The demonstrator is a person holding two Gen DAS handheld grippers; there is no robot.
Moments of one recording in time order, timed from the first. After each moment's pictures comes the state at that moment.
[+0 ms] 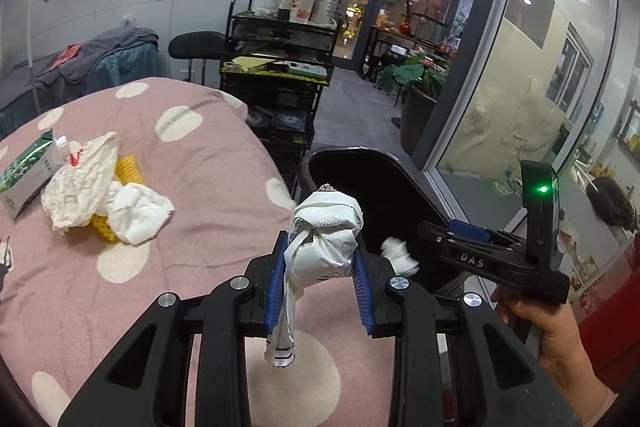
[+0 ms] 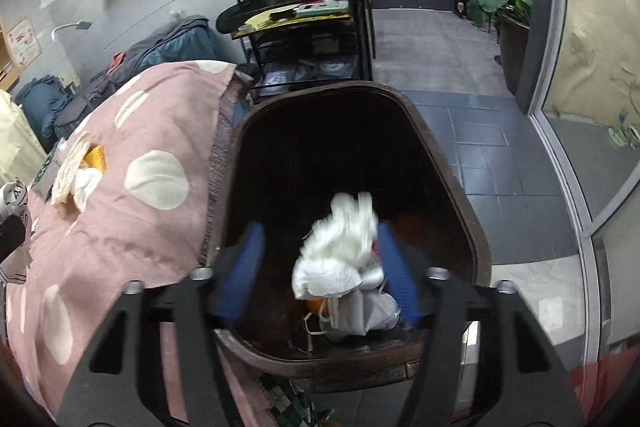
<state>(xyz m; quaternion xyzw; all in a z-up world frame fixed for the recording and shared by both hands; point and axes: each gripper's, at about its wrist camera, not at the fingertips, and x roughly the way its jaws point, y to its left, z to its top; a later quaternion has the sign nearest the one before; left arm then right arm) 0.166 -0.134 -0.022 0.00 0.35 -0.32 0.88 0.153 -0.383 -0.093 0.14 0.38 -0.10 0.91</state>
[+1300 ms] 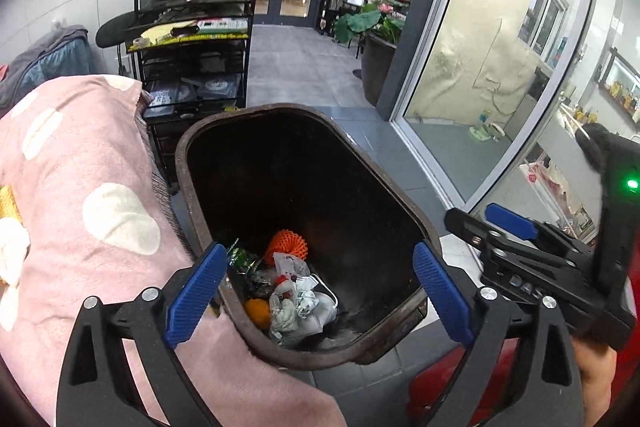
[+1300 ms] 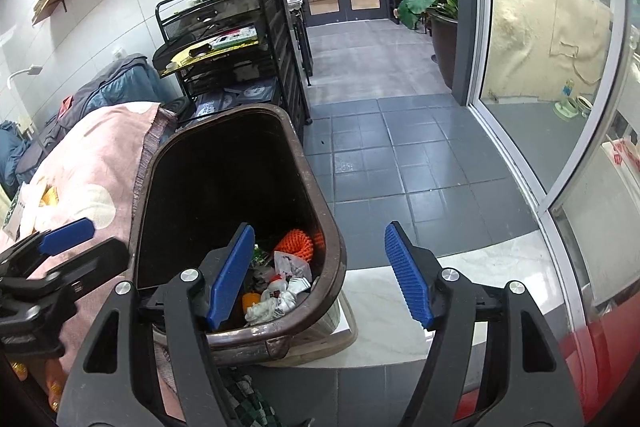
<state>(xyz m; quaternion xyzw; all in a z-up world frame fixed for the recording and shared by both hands) 0.172 -0.266 -0.059 0.06 0.39 -0.38 0.84 0.102 -0.446 -0.086 0.17 0.35 -0.19 0.90</state>
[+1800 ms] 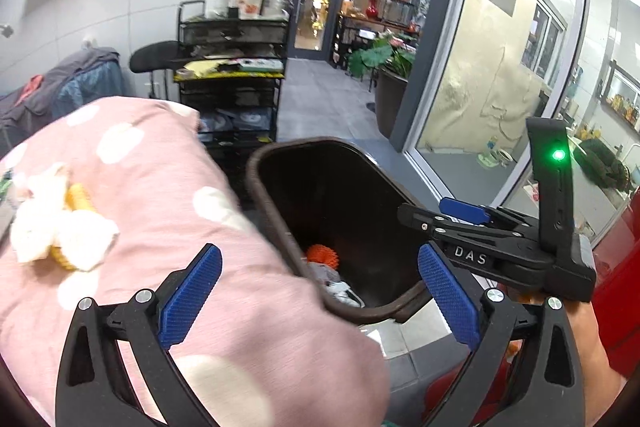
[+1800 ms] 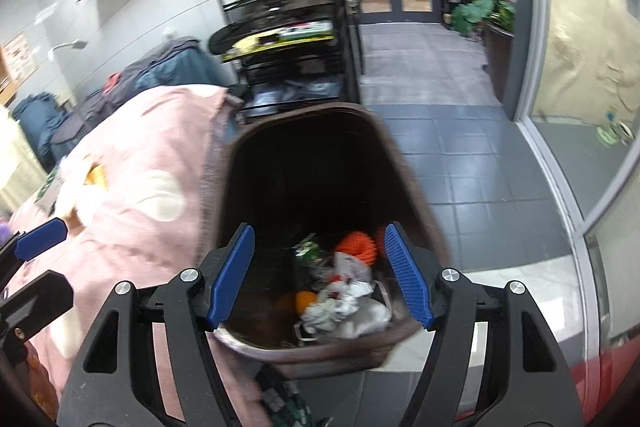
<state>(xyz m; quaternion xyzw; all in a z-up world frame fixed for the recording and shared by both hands) 0.151 -0.180 -0.022 0.05 0.33 -0.35 0.87 0.137 -0.379 -0.068 0.14 0.36 -0.09 0.92</state>
